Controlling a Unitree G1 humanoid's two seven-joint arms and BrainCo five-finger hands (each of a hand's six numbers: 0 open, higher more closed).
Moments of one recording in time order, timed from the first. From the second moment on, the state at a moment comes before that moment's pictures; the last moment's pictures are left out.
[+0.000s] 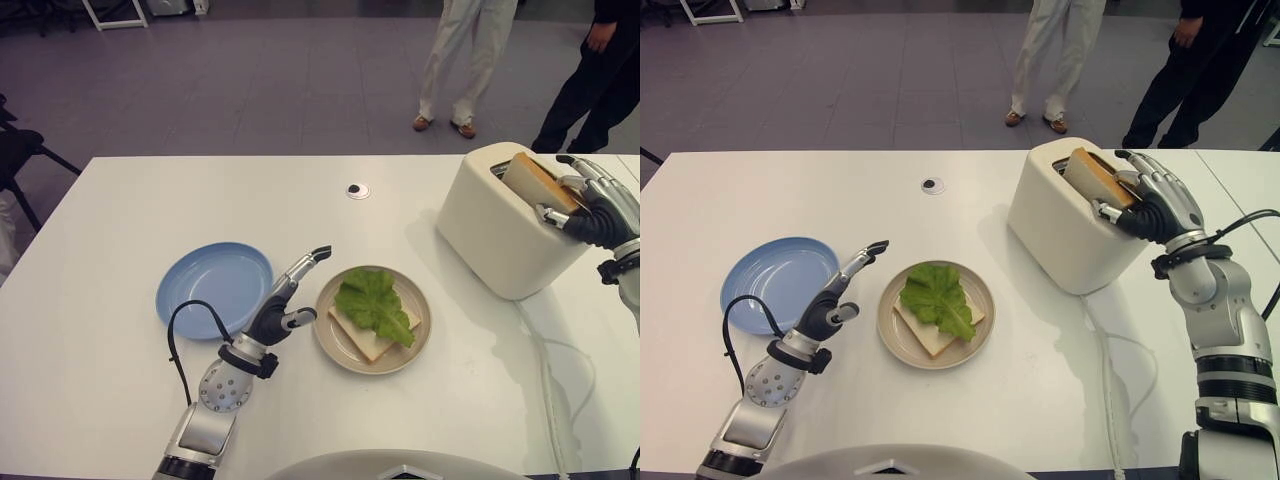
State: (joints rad) left arm 0.24 0.36 -0.18 -0.18 0.16 -0.47 -0.11; right arm -0.24 -0.81 -0.13 0.31 -0.47 -0.42 0.06
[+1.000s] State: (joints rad) left arm 0.23 0.33 -0.13 -0.15 0.19 -0.50 -0.13; right arm -0.15 -0.63 -0.03 -0.24 0.09 -0.40 0.41
